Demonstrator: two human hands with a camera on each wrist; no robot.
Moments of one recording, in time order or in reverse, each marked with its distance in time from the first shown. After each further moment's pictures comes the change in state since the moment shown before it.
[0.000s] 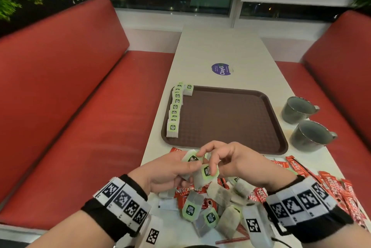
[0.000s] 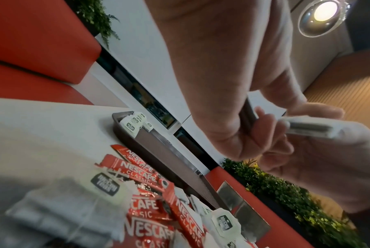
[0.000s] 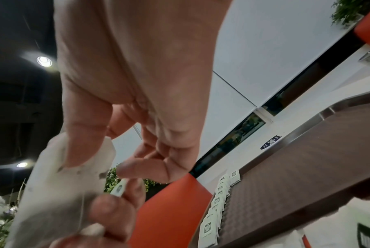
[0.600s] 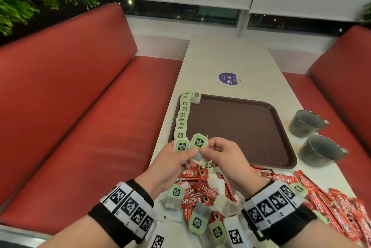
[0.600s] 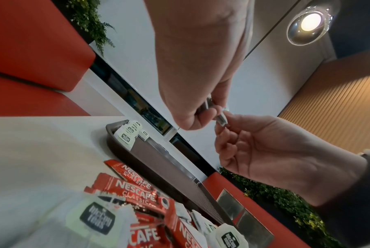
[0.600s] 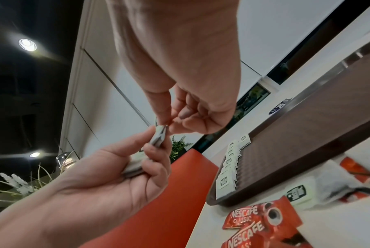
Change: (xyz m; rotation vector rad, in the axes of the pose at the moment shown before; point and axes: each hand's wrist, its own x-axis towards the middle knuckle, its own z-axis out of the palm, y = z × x) left_hand 0.009 0.010 -0.011 -0.118 0.520 0.260; right_hand 0.060 0.019 0.024 0.091 0.571 0.073
